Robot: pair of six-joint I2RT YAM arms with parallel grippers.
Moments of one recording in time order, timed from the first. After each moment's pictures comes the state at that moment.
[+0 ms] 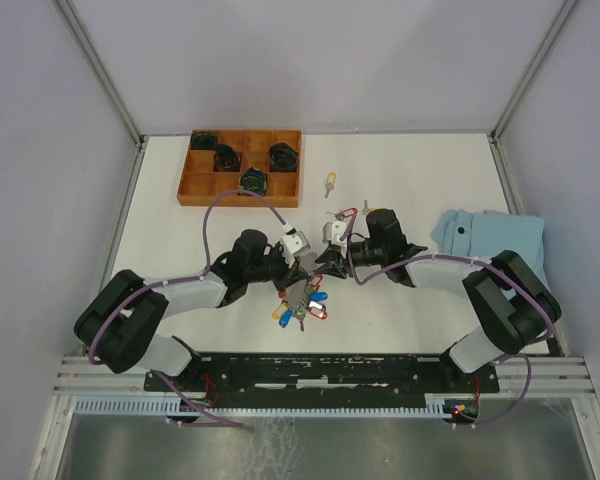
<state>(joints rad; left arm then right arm) -0.65 1.43 0.51 0.39 0.49 0.15 0.58 1.54 0.67 0.36 -0.85 -0.49</state>
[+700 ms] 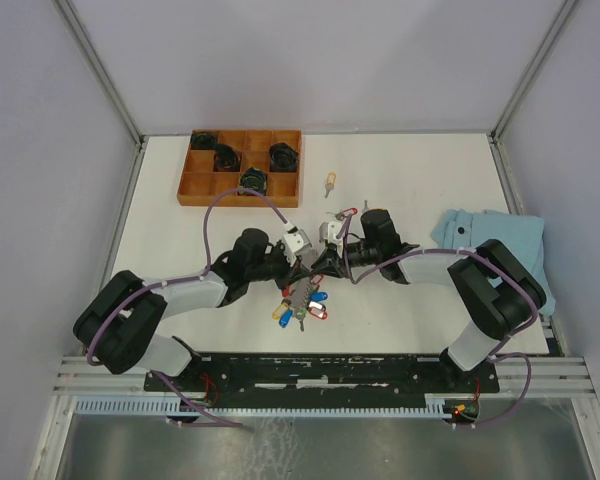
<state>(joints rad) -0.66 1.42 0.52 0.39 0.47 0.15 0.58 1.66 0.69 0.43 -0.90 -0.45</state>
